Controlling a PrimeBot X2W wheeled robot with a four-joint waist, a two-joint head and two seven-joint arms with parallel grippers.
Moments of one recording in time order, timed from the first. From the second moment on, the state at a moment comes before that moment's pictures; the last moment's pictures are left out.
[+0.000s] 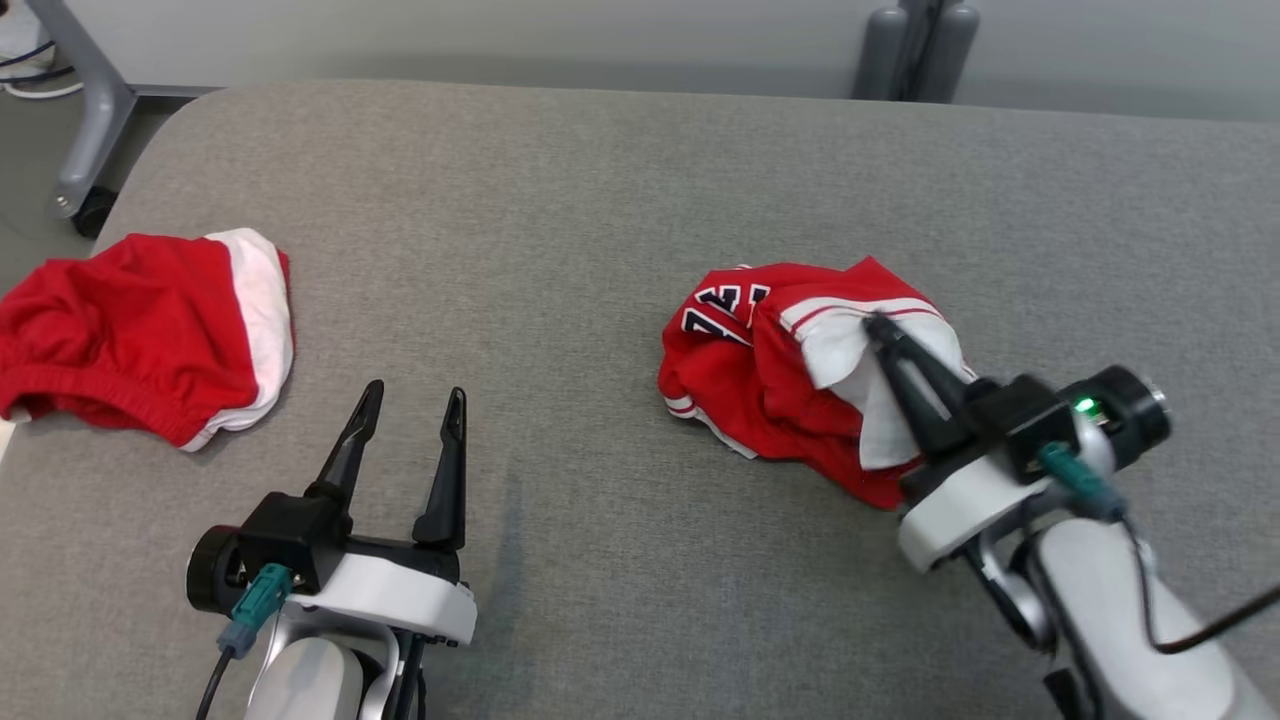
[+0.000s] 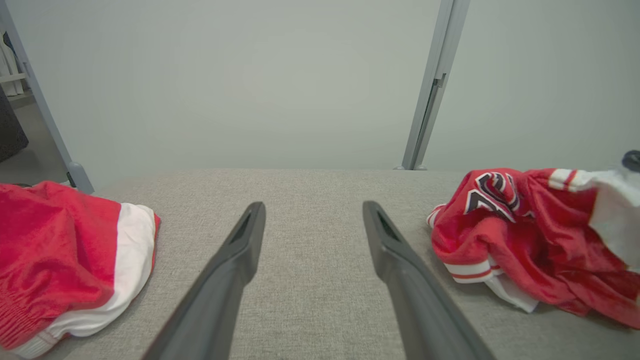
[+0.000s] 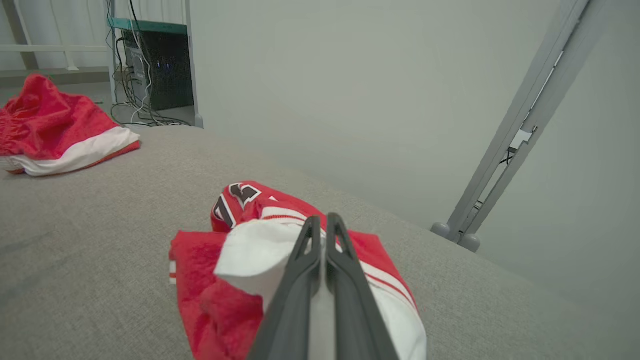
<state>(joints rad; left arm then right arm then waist) -0.17 0.06 -0.17 0.23 -0.22 0.00 -0.26 -0.43 -0.18 0.40 0.31 0.07 0.13 -0.19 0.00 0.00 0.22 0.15</state>
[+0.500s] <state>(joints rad) -0.21 0.07 -0.19 0.21 -0.22 -0.01 -0.26 -0.34 -0.18 -0.05 0.34 0.12 0.13 -0.17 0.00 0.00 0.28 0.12</state>
